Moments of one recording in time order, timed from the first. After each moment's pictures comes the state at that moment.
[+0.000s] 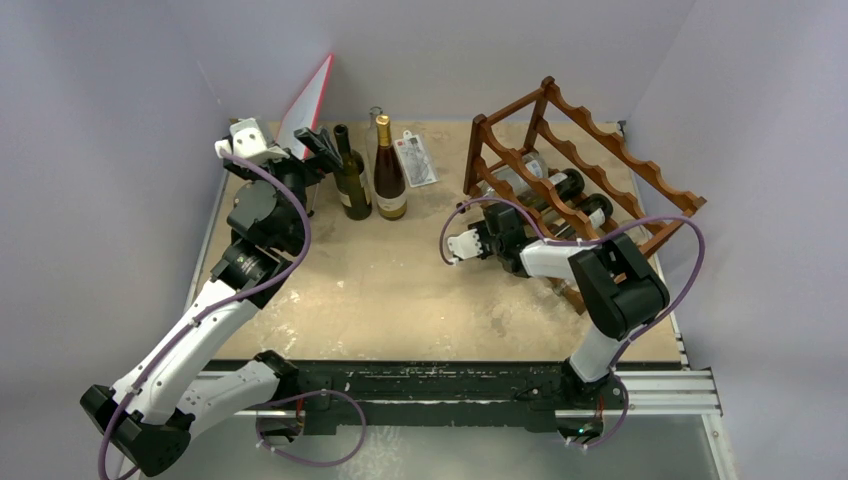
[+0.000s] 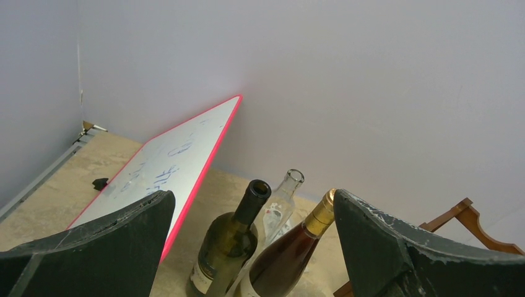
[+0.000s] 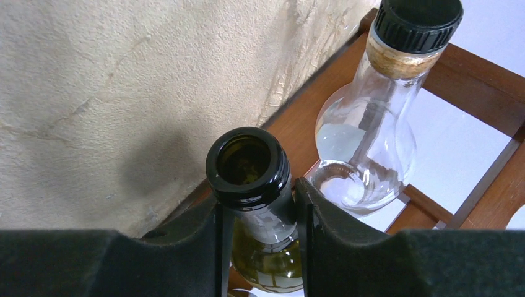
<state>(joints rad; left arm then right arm) -0.58 0.95 1.05 0.14 -0.72 -0.23 0.48 1.71 0.76 0.19 0.20 -1.50</state>
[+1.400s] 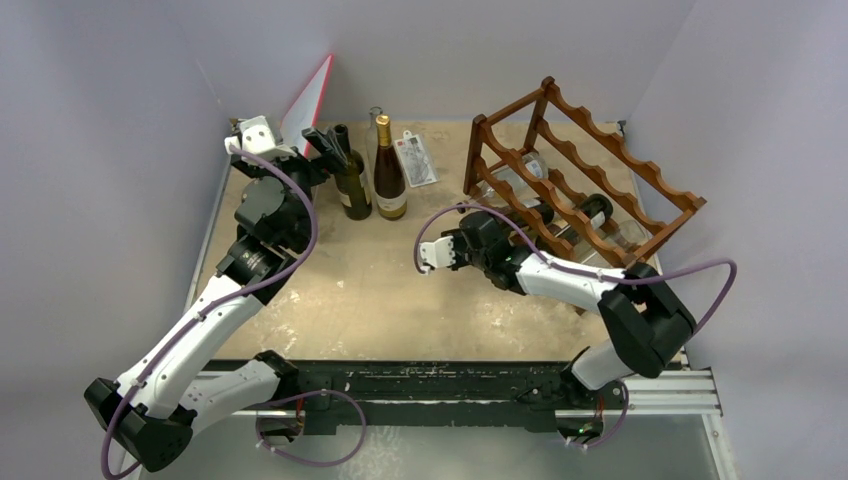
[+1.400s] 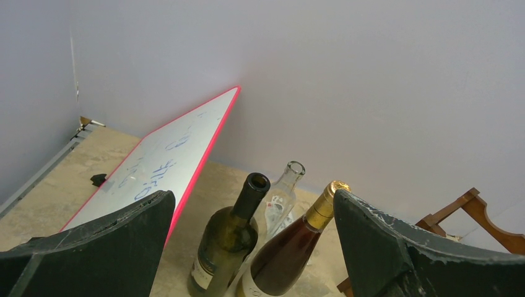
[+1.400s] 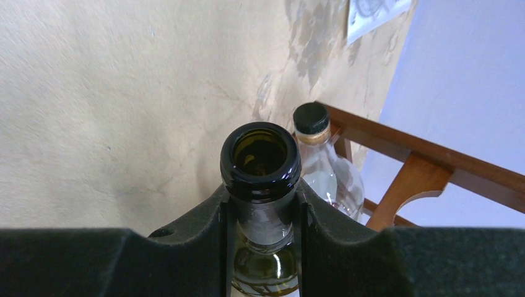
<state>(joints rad) -0.58 0.98 1.05 0.13 -0.71 -0.23 0.72 1.52 0.79 0.02 0.16 -1.20</state>
